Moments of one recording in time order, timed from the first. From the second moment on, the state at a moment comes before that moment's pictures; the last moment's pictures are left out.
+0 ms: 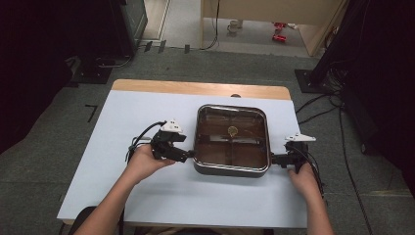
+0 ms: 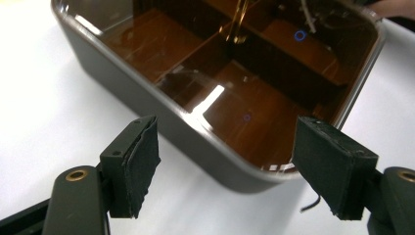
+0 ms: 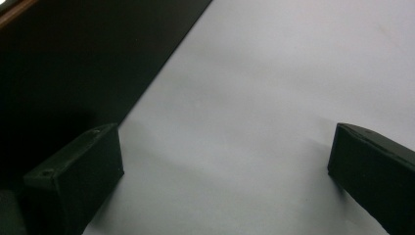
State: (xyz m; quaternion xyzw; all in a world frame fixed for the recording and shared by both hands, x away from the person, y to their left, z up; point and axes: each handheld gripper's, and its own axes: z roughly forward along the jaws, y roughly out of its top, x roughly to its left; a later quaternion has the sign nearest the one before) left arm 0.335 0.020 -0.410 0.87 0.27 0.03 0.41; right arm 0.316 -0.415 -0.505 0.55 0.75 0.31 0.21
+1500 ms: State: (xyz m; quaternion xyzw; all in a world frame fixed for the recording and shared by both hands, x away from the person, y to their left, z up) left arm 0.397 -0.098 -0.414 0.90 0.21 0.04 0.38; right arm 0.315 -0.415 -0.505 0.55 0.75 0.31 0.21
